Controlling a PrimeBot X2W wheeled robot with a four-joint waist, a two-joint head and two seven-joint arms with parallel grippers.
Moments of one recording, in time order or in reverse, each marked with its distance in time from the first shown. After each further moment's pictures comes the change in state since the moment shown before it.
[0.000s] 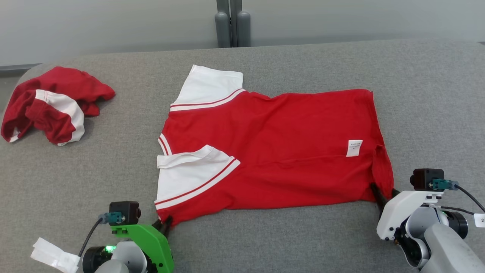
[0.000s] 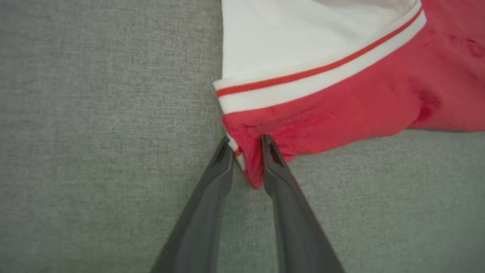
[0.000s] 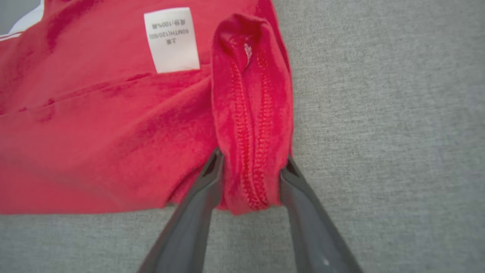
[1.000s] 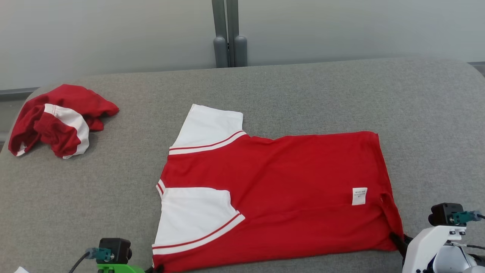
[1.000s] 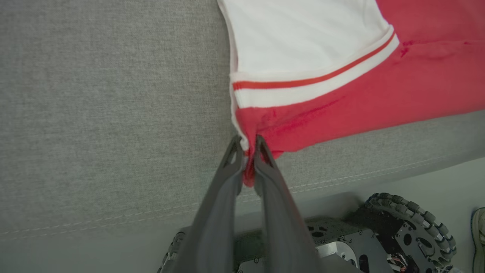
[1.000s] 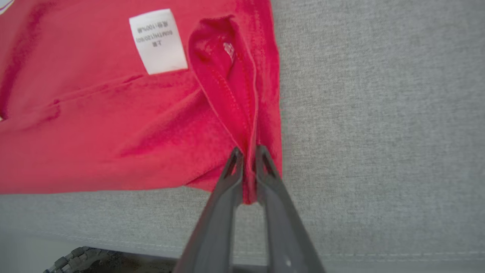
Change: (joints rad) left arm 0.281 0.216 -0.005 -0.471 -0.056 0.151 0.239; right arm 0.324 -0.039 -0.137 -0.397 0.018 0.000 0.376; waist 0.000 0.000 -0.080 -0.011
